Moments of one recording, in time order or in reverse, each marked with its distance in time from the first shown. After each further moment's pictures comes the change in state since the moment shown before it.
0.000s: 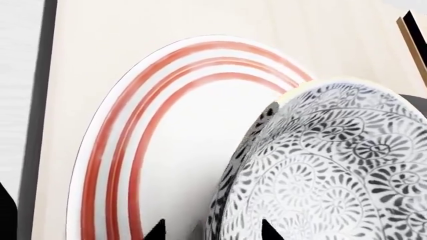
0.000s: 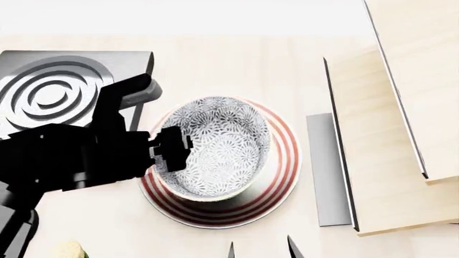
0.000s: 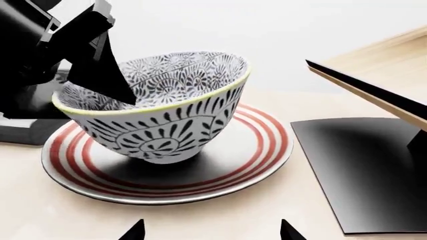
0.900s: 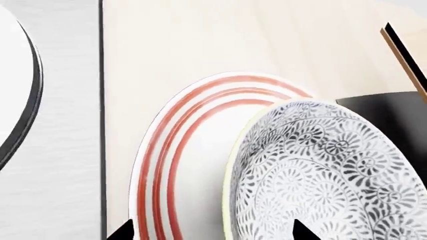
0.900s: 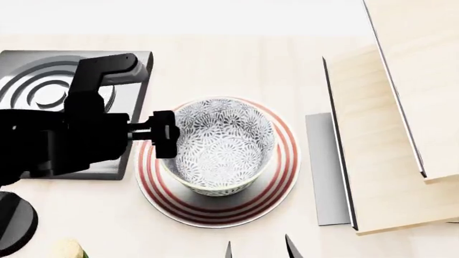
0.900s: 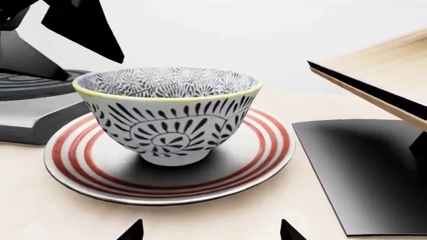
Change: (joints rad) left arm 0.090 -0.156 0.003 0.518 -0.083 -0.245 -0.231; right arm 0.009 -0.002 -0.012 0.007 -0.002 -0.001 0.007
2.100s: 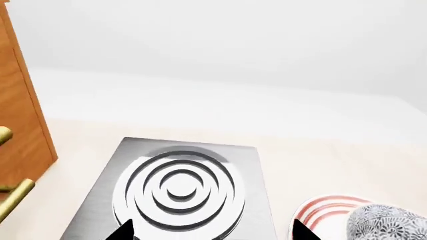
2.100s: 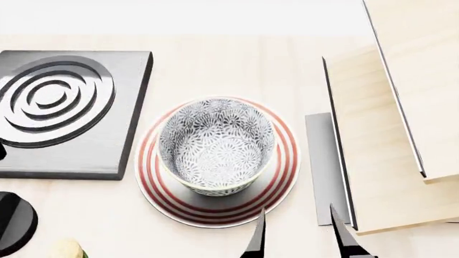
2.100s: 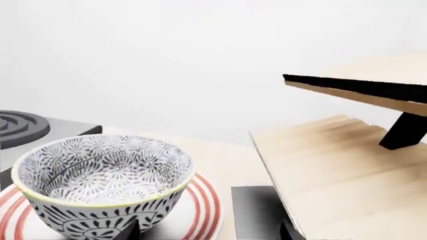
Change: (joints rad) left arm 0.571 -0.495 -0.595 1.254 -0.347 -0.120 -0.501; right arm -0.056 0.184 0.061 -0.487 -0.046 0.295 0.180
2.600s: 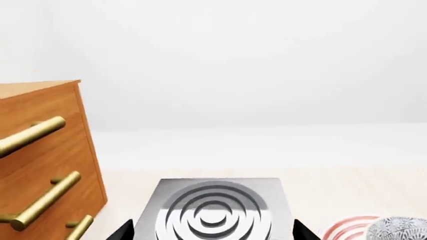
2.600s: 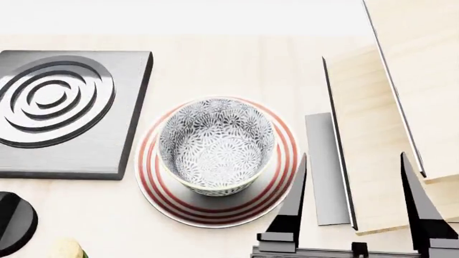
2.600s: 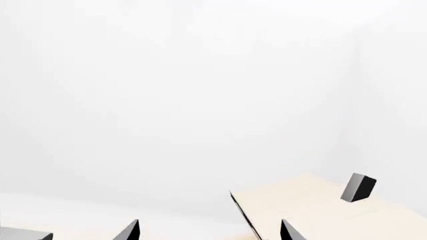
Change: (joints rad) left arm 0.320 -0.065 -0.177 0.390 0.073 0.114 -0.035; right arm -0.031 0.177 0.140 -0.554 -0.012 0.257 0.131
